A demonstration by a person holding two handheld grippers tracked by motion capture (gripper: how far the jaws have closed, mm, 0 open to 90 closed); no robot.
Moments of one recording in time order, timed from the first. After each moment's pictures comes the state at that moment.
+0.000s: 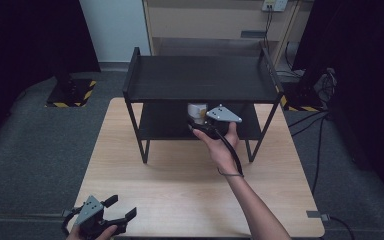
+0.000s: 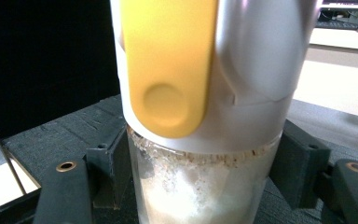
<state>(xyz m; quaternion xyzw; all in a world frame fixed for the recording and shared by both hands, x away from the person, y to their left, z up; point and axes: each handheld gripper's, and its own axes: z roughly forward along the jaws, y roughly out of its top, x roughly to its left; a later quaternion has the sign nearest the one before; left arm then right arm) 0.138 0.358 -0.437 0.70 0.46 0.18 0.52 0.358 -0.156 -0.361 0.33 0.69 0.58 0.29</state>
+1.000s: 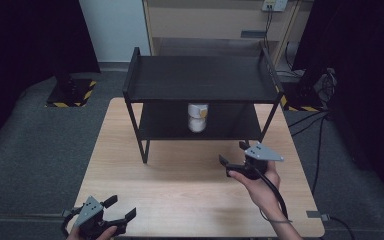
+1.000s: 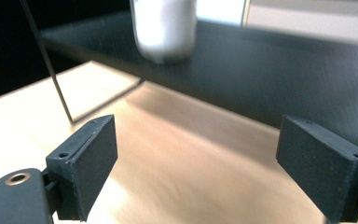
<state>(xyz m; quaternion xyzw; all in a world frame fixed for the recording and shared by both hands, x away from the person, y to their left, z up) 0.135 0.356 -0.436 0.70 0.45 0.18 0.52 0.258 -0.252 -0.377 0.36 0.72 0.52 0.26</state>
